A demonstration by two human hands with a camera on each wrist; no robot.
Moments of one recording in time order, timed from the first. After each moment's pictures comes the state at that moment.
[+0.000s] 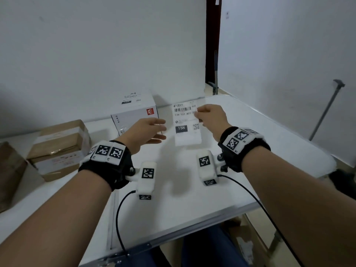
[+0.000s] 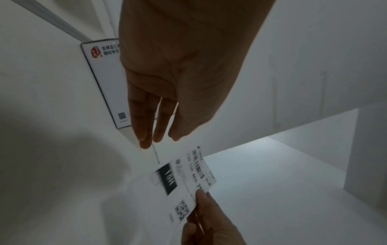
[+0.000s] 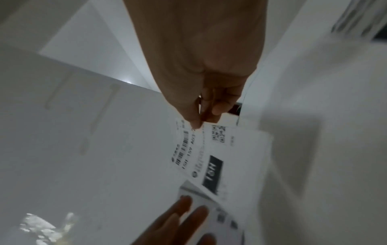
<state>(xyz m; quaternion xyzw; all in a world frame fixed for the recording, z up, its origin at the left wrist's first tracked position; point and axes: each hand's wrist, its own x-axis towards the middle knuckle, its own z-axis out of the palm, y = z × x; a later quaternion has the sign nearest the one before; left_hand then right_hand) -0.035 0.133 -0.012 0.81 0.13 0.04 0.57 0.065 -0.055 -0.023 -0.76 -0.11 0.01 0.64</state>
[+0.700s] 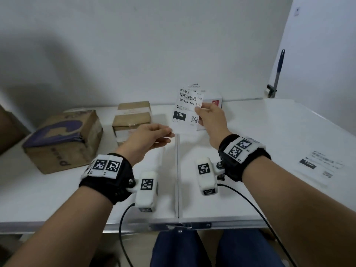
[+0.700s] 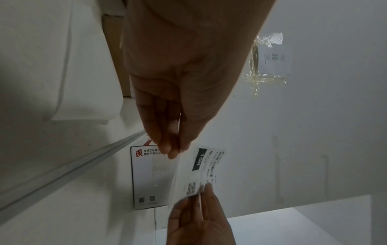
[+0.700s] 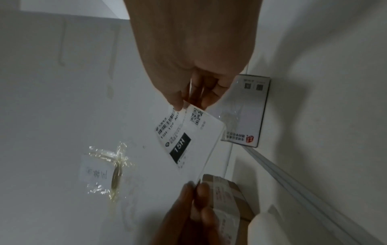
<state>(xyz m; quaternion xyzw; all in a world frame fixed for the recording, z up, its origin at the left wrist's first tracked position) -0.171 0.242 -0.034 0.71 0.20 0.15 0.66 -0.035 0.107 -0.025 -0.67 -0.17 0.10 0.72</state>
